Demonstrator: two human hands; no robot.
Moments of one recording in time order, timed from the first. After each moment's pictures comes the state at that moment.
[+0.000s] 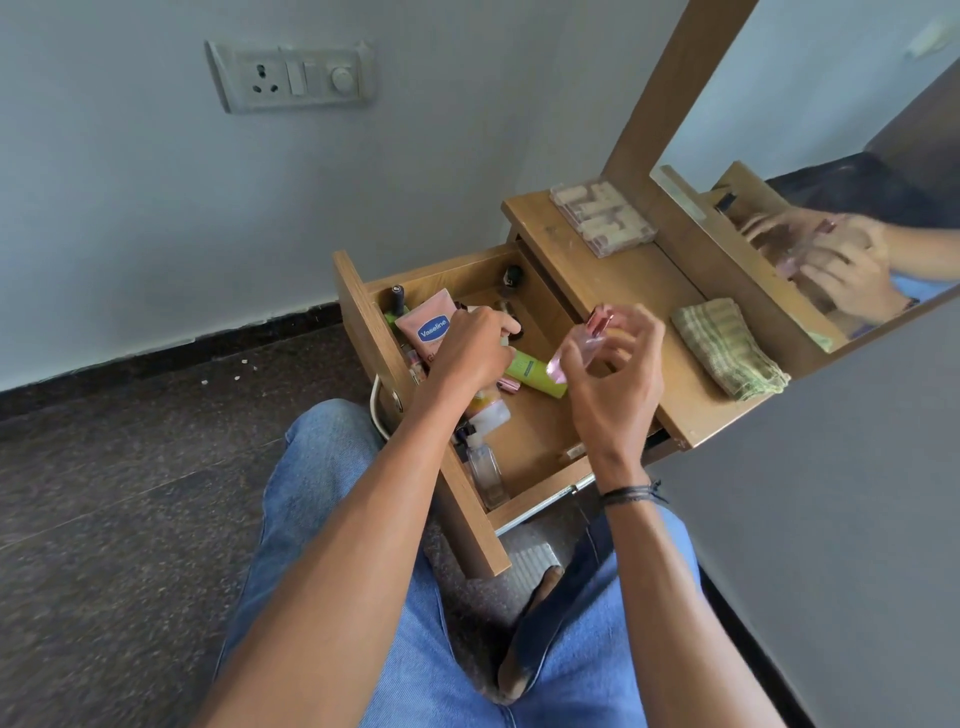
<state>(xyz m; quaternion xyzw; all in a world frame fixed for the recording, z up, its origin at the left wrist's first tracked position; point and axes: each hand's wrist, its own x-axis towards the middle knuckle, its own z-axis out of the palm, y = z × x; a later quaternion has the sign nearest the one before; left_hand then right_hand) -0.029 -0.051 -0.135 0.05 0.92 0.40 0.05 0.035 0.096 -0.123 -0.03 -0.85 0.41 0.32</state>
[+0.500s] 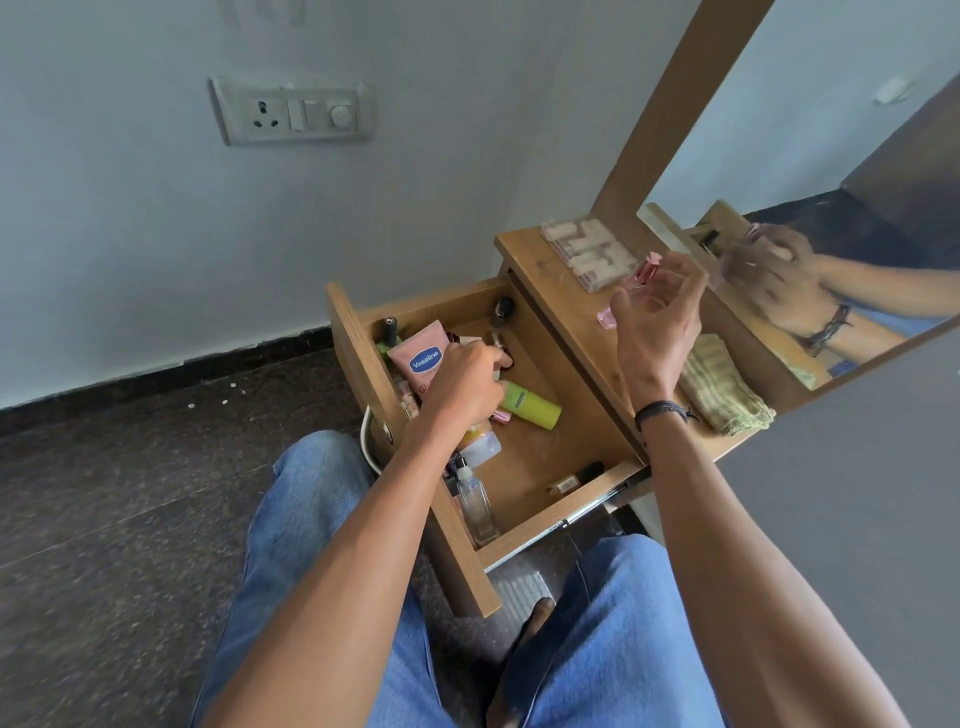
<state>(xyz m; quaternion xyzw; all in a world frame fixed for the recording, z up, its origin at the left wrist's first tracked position) -0.032 -0.050 -0.137 0.05 0.92 0.39 0.06 -0.062 0.143 -0.081 -0.10 -0.83 0.44 0.34</state>
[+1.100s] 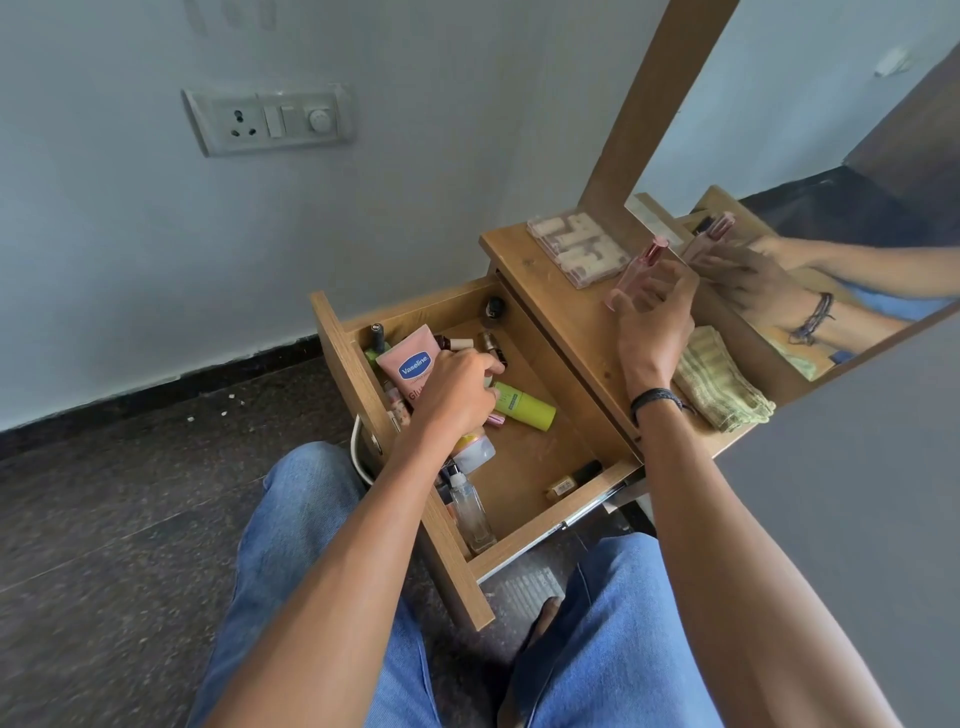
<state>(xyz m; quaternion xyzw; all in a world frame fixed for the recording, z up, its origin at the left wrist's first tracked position) -0.030 -0.045 -0.135 0.06 0.93 0.37 0.07 -0.086 0.169 -0.101 -0.19 -0.81 0.48 0.27</state>
